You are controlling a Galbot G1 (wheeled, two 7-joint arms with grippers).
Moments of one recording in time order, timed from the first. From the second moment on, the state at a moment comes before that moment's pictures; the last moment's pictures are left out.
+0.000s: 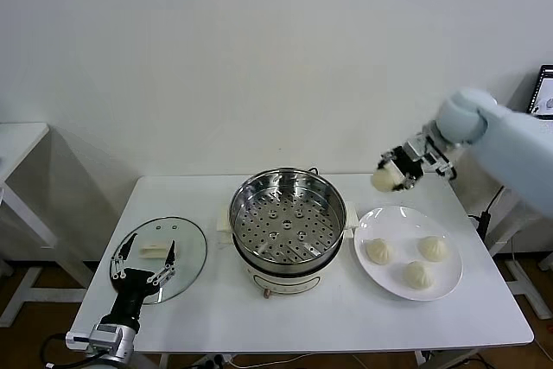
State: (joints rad) left arm 1.60 -1.45 -0.72 -2.06 0.08 -0.05 0.15; right arm 0.54 0.75 -1.04 1.35 -0.10 0.31 -1.18
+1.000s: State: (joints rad) left arm 1.60 -1.43 -0.77 -2.04 0.08 -0.05 0.17; right arm 0.54 1.18 -1.18 1.21 -0.30 0.69 -1.08
